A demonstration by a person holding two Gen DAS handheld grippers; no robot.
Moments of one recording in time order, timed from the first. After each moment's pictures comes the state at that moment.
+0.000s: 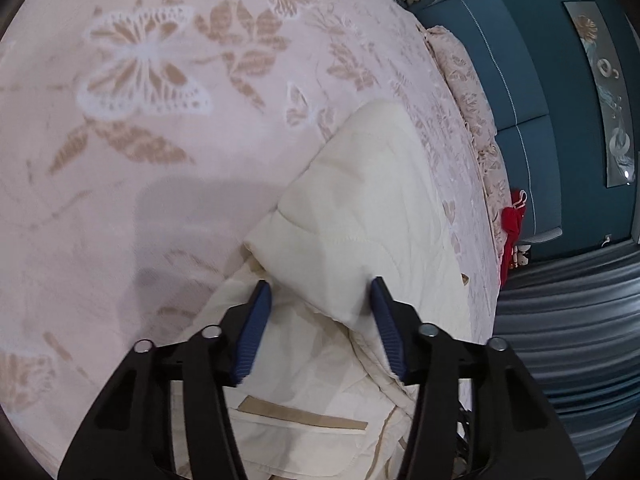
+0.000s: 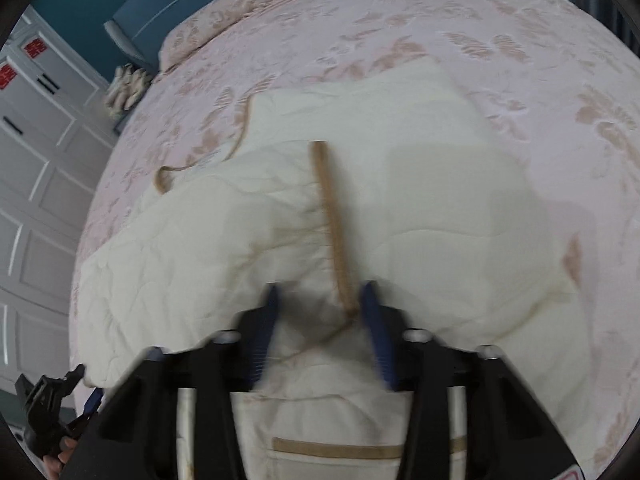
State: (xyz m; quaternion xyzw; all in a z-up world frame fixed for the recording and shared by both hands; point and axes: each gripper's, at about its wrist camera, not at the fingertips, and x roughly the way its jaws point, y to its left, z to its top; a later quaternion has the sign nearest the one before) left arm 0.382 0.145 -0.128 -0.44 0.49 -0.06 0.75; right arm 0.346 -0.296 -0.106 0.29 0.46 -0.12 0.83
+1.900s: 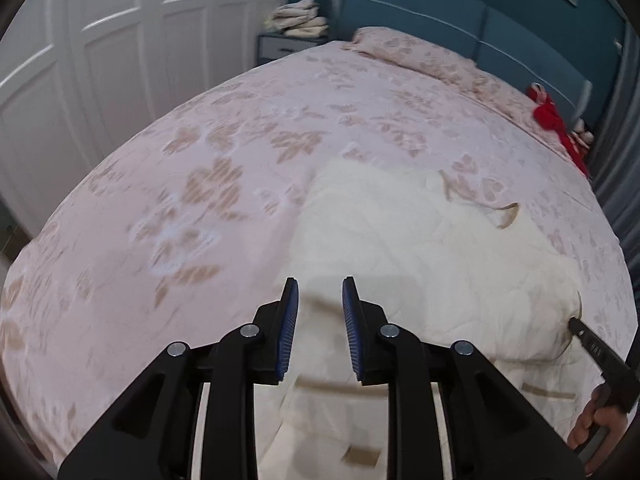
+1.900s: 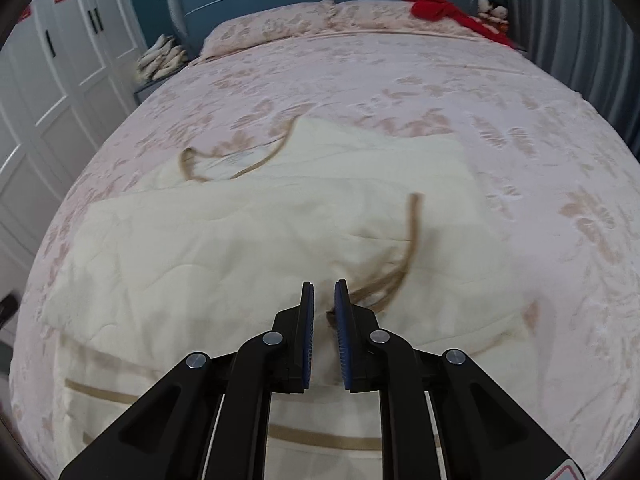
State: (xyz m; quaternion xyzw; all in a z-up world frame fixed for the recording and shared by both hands) left arm 0.344 0.069 -0.027 -0.06 0.42 -0.03 0.90; right arm 0.327 -0.248 -0.087 0.13 0.44 -0.11 0.88
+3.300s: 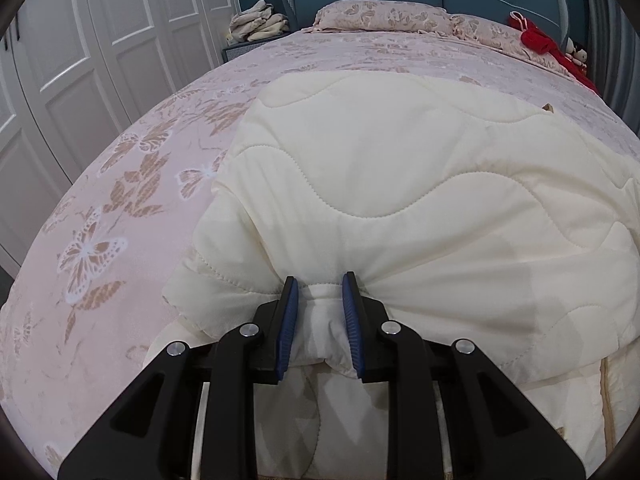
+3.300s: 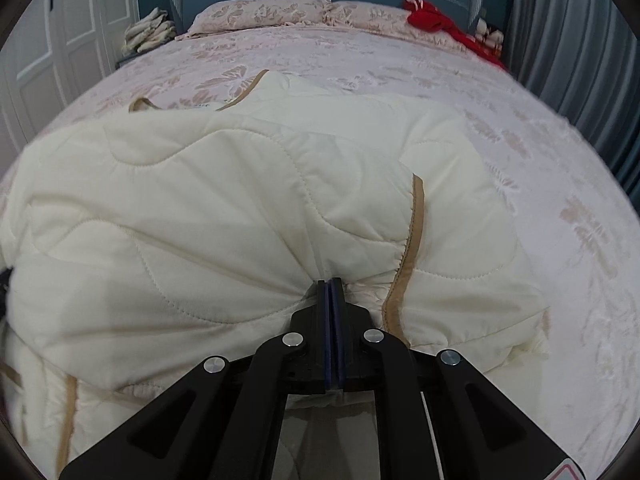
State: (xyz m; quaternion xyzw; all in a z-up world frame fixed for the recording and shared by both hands) left arm 0.381 0.001 -0.148 0.06 0.41 -0.02 0.91; right arm 0.329 -0.278 -0.147 0.09 0.45 -0.16 0.88
